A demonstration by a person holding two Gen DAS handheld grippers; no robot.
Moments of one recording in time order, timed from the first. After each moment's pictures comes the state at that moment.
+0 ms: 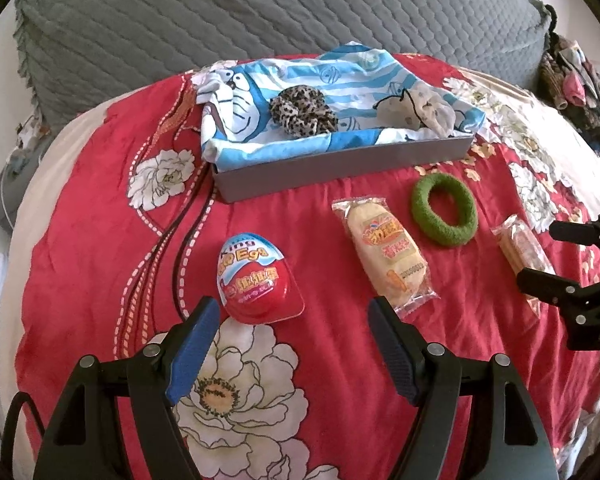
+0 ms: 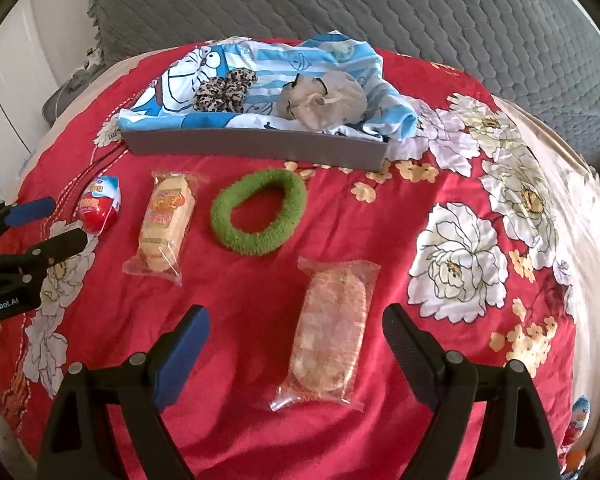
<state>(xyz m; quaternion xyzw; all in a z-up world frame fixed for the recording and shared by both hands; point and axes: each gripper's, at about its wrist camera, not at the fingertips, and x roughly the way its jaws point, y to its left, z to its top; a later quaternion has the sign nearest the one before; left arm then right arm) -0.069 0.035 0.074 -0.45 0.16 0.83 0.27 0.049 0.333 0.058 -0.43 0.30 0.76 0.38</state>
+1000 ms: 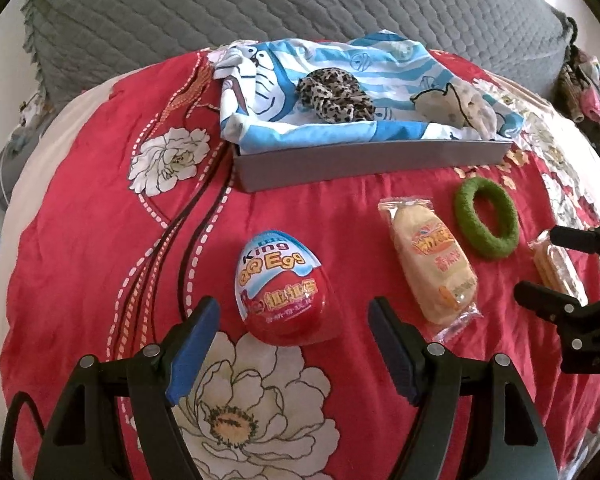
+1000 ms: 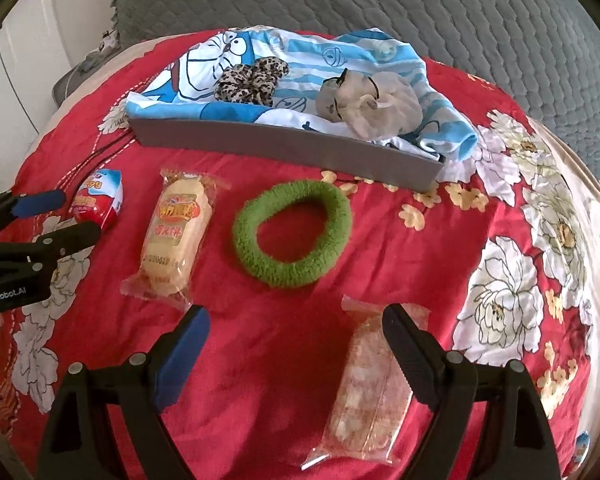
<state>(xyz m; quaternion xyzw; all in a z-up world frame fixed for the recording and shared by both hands) -0.103 0.032 0.047 -0.47 0.14 0.83 0.25 0.010 0.347 0.039 -0.44 0.27 0.77 0.36</state>
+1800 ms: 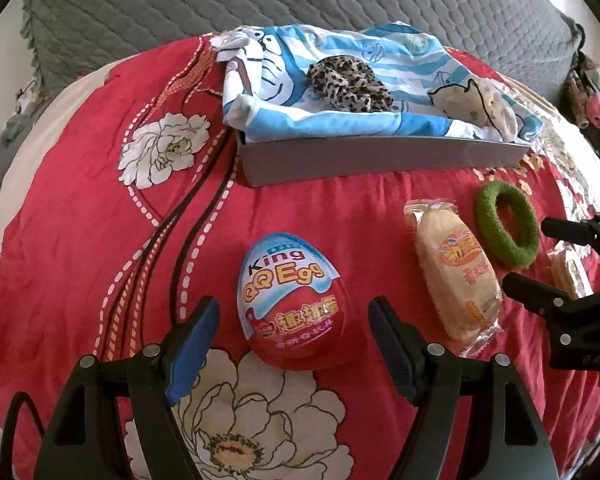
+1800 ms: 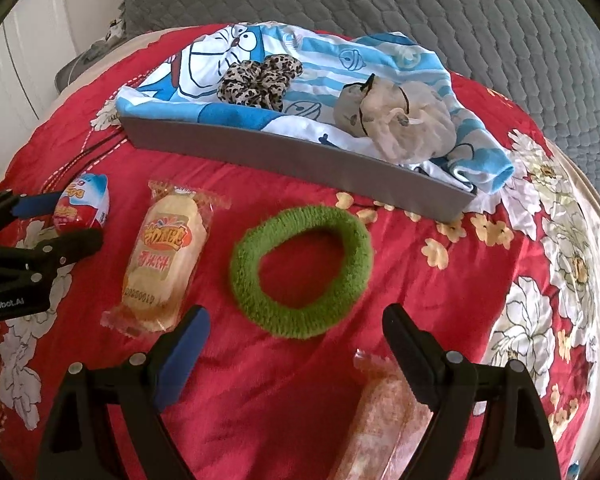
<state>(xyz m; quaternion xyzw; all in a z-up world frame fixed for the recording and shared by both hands) -0.122 0.034 0.031 -0.49 0.13 0.83 0.25 -0.014 0.365 0.025 -0.45 0.25 0.78 0.35</state>
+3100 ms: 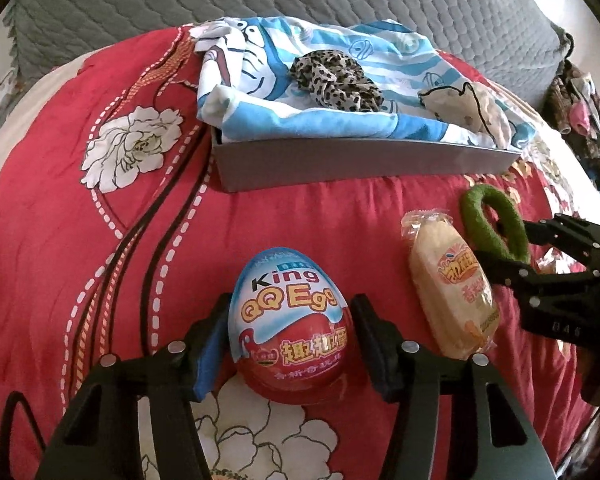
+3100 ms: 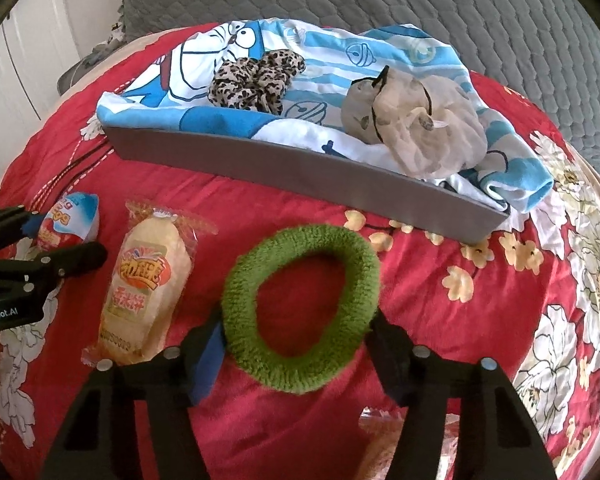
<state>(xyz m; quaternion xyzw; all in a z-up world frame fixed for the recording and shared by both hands) -0.137 0.039 0.020 -0.50 0.10 0.81 0.29 -0.027 0.390 0.008 -0.44 0.27 0.79 0.33</state>
